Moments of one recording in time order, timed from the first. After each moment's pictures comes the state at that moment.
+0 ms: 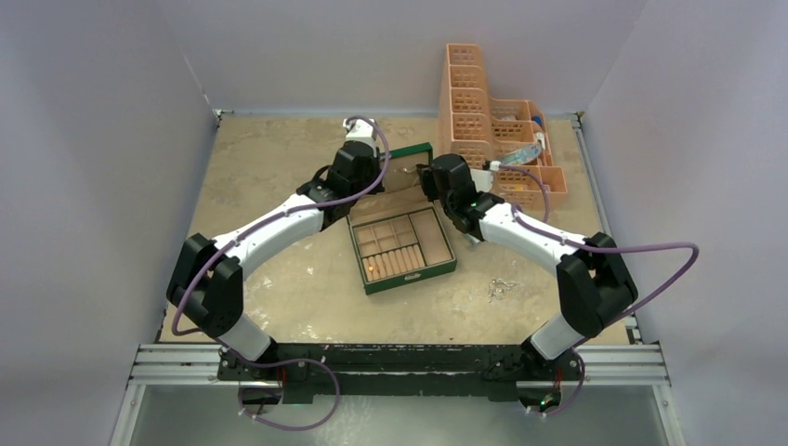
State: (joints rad) left arm -0.63 1.59 1.20 -0.10 -0.29 -0.41; right arm 0.63 1.58 1.08 -0.02 0.44 1.73
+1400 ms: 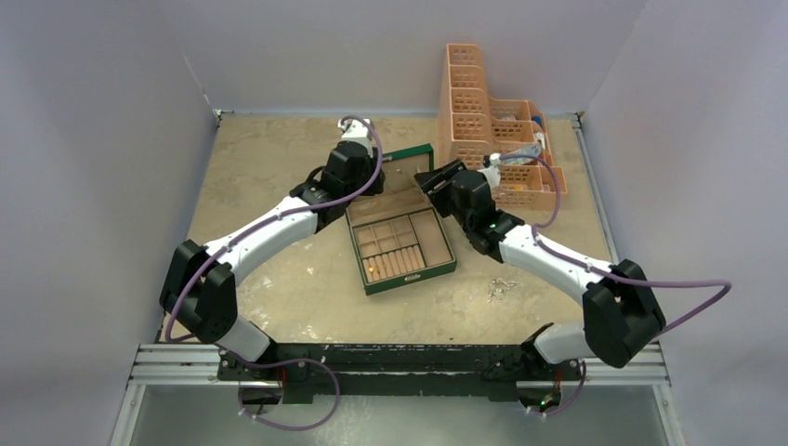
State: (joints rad) left arm -0.62 1.54 1.18 -0.11 -0.23 -0.43; right arm 0.62 1.39 0.87 0.10 0.30 1.34
